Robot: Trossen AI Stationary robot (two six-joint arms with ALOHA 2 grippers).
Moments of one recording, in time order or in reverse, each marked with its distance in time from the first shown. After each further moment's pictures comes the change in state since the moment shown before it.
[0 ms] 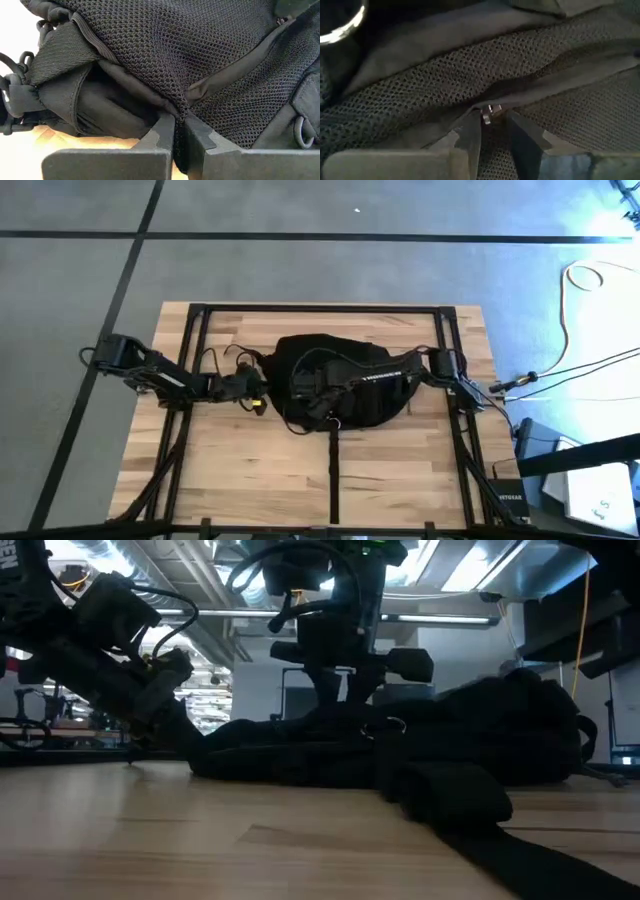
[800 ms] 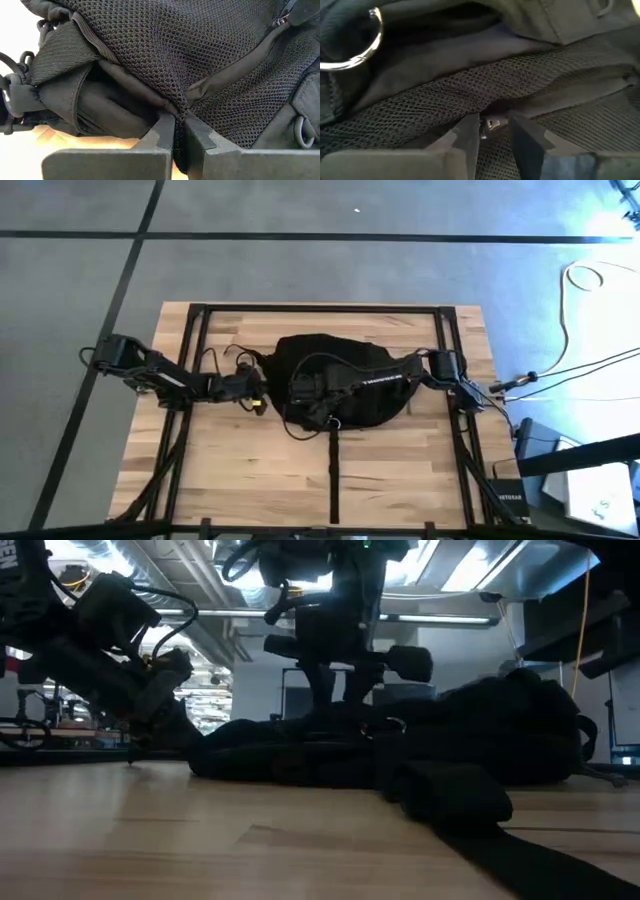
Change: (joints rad) left arm 0.000 0.000 0.000 -0.001 0.000 0.000; right arm 0.026 0.000 0.000 0.025 0.001 -0.028
